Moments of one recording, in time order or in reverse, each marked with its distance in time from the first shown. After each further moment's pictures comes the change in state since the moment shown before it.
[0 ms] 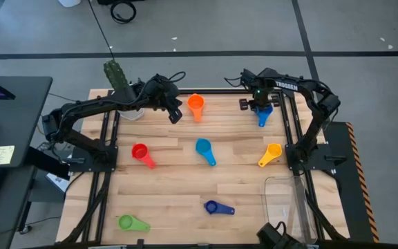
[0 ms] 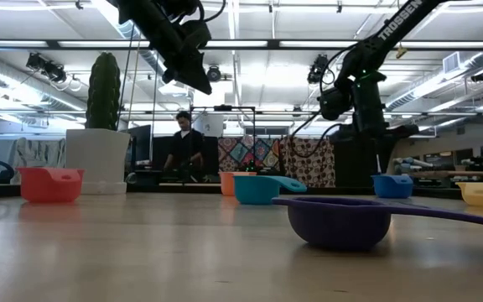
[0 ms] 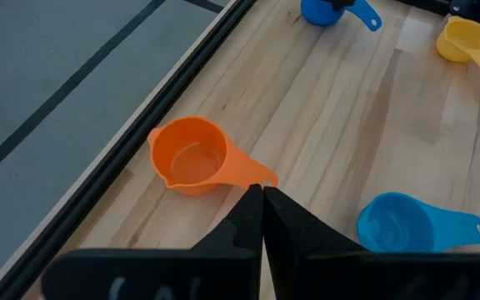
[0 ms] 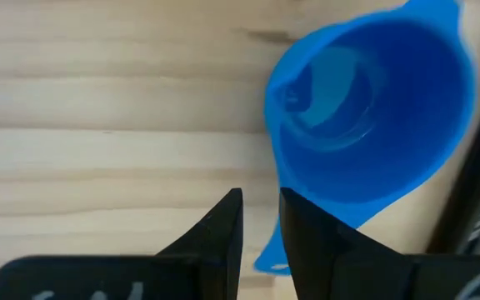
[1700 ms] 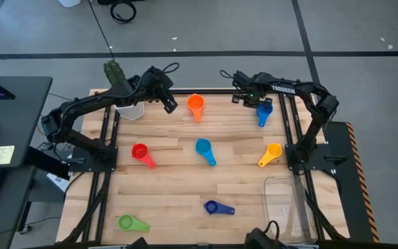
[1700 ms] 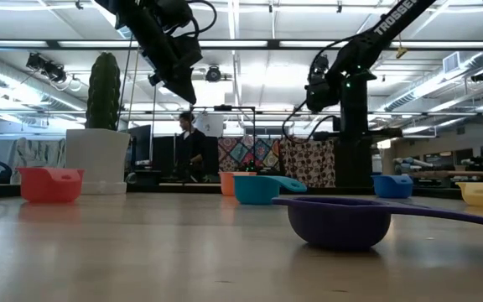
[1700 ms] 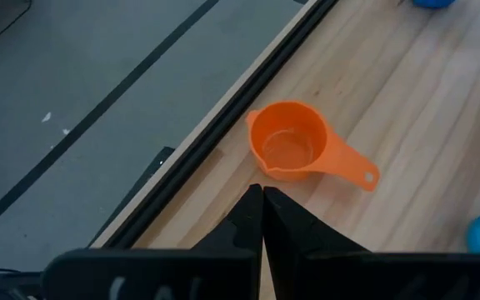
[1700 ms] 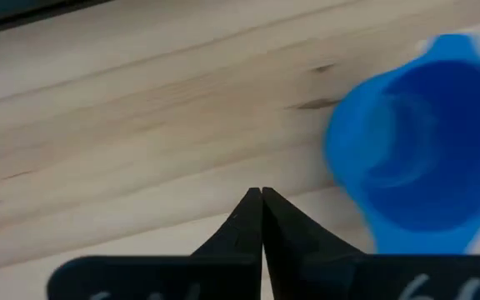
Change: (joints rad) left arm 0.118 0.000 0.000 -0.038 -0.116 0.060; right arm 0.098 -0.001 0.000 0.174 0.174 0.379
